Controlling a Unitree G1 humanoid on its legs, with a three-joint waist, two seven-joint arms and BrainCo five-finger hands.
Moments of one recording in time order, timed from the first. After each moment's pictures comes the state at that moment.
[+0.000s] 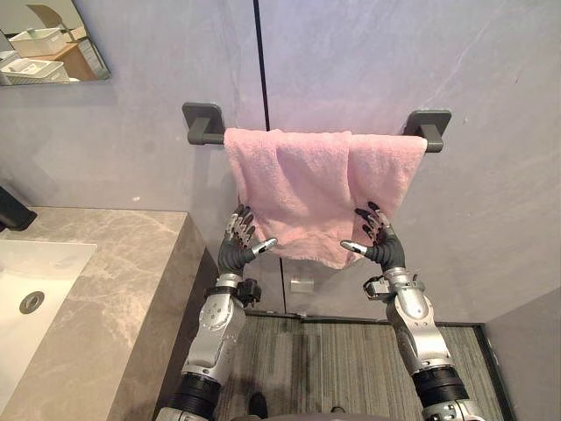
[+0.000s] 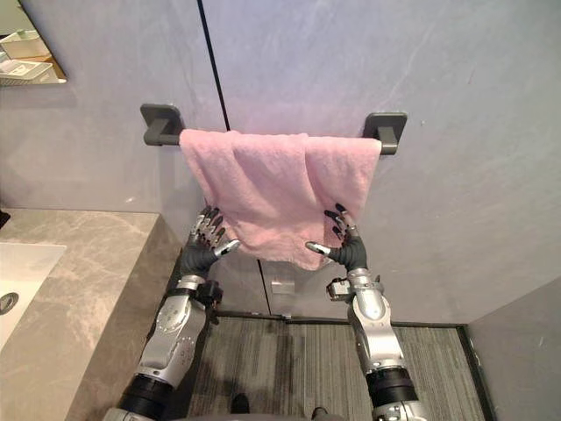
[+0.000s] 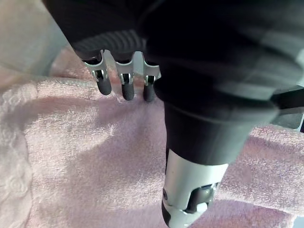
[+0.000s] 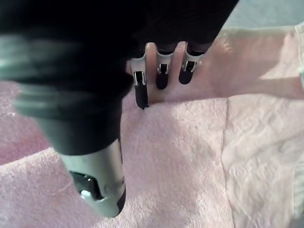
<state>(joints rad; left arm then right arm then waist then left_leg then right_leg) -0.06 0.08 -0.15 0.14 -0.38 -0.22 0.11 -0.12 -0.11 -0.01 0.19 0.16 -0.19 -0.02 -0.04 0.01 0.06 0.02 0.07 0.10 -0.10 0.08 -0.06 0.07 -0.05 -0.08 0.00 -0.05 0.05</state>
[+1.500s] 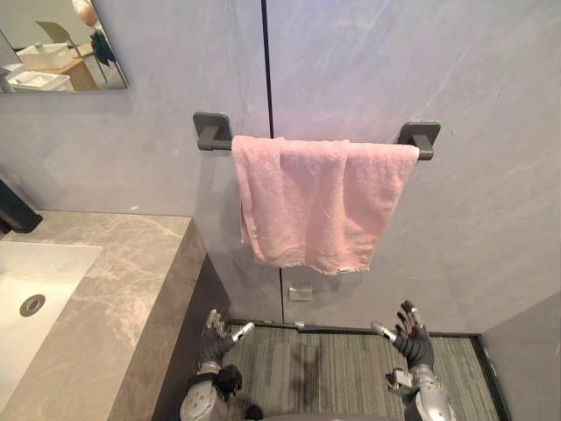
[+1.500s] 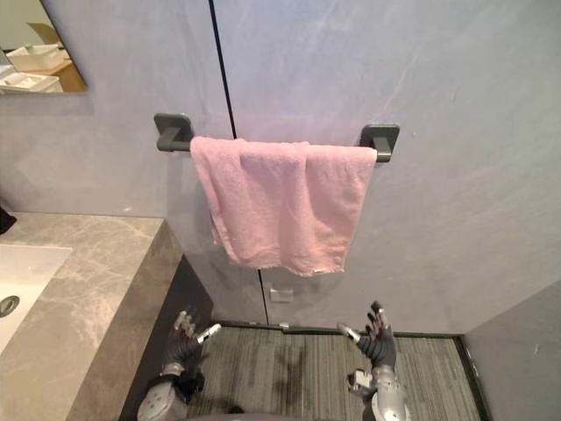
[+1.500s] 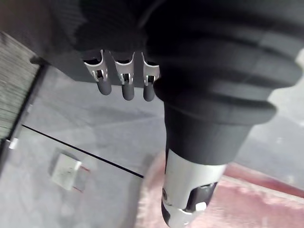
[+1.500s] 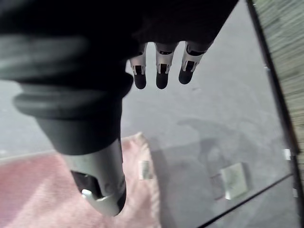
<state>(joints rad) 0.33 -0.03 0.00 0.42 -0.20 -0.20 0.02 0.40 0.07 -0.11 0.27 0.09 -0.19 -0.02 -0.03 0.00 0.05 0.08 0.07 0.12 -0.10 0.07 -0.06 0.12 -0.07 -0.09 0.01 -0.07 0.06</state>
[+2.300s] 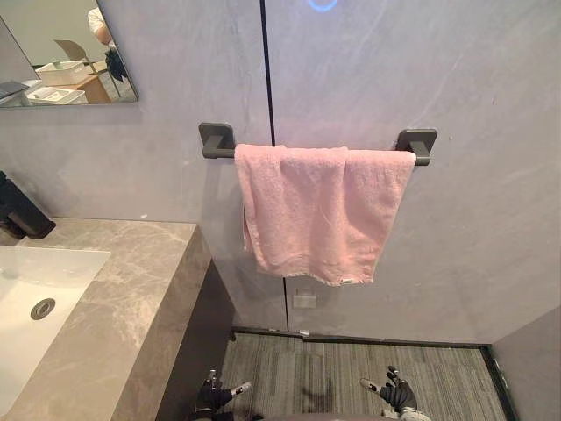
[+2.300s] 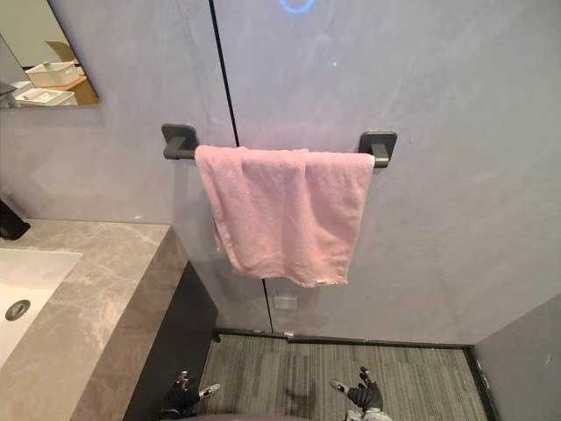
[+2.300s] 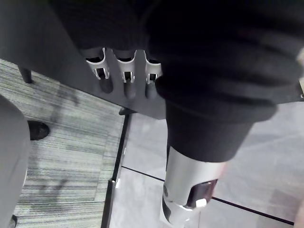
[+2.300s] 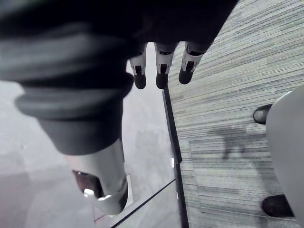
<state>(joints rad) 0.21 0.02 0.08 0.90 -0.03 -0.17 0.07 0.20 -0.01 -0.19 0.86 0.04 -0.14 -0.06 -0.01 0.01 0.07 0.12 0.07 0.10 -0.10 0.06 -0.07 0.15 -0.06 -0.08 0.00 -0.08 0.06</state>
